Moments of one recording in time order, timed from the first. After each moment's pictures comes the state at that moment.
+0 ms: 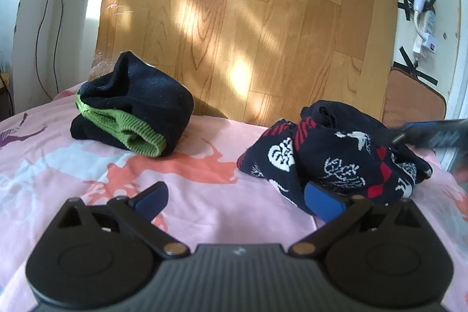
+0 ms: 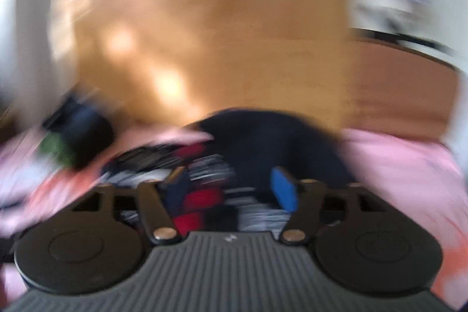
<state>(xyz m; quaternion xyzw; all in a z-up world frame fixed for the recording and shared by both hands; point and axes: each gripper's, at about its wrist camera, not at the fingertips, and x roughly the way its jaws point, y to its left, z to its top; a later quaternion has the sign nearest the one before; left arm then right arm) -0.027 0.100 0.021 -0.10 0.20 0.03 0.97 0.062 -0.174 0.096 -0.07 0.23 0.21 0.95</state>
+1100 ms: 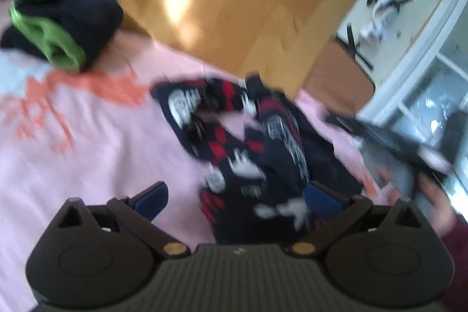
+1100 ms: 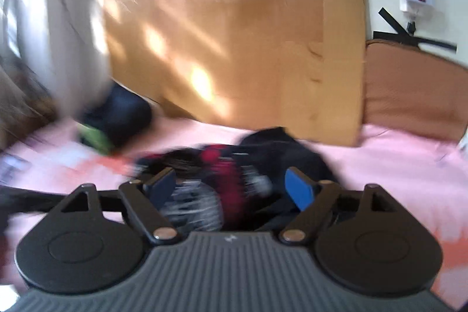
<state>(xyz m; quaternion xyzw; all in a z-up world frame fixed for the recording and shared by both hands) -0.025 0.088 0.021 -0.23 0.34 -0.16 0.90 0.073 -0.251 0.105 -0.06 0.25 0.19 0.95</state>
